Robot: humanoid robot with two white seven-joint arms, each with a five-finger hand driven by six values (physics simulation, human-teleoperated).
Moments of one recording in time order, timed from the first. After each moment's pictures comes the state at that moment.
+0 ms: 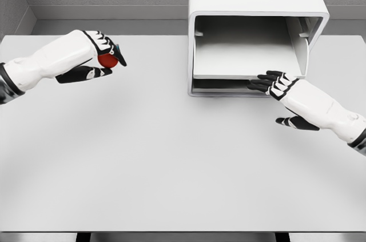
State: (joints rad) left arm -0.38 0.57 -0.10 -1.69 -0.26 -0.59 -0.61; right arm -0.04 -0.77 0.16 -1.75 0.46 -0.61 0.16
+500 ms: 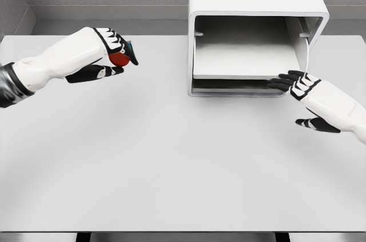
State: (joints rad) left arm -0.38 0.52 -0.10 -1.74 -0.26 -0.59 -0.61; right arm 0.05 -0.80 0.03 -1.76 0.45 -0.61 0.16
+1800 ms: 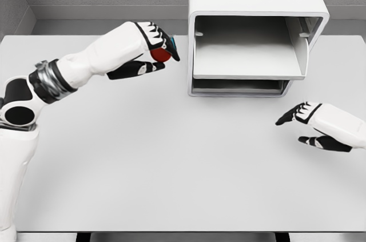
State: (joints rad) left arm -0.44 0.31 -0.16 -1.74 -0.32 -0.59 -0.61; right arm 0.11 -1.06 0.20 -1.74 0.20 -0.61 0.16
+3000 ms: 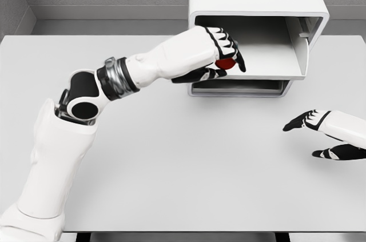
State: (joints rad) left arm -0.53 0.08 -0.31 -1.69 -0.51 -0.59 -0.61; right arm 0.10 -1.27 0.31 -1.76 0.01 -0.61 0.17
